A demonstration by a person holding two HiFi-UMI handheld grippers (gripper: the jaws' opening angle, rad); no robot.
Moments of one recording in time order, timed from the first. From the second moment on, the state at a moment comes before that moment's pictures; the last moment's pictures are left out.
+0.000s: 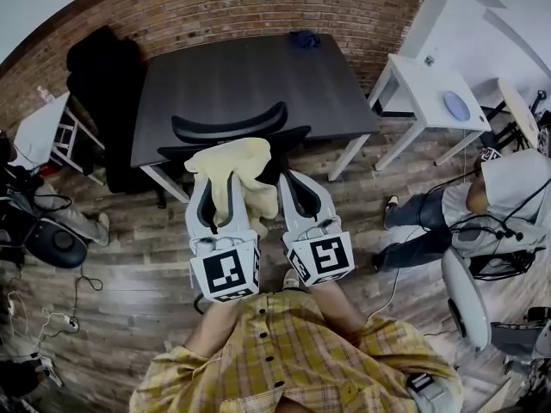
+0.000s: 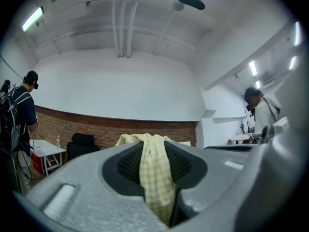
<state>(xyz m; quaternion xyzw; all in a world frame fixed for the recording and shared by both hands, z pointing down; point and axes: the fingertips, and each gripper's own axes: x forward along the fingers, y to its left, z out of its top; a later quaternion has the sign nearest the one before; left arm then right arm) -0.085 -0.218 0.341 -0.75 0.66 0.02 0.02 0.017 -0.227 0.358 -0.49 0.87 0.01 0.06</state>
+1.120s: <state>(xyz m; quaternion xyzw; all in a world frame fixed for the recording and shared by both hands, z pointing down) -0.077 -0.213 0.382 -0.76 0.66 0.00 0.00 0.009 -0.224 0.374 -0.48 0.88 0.01 0.03</state>
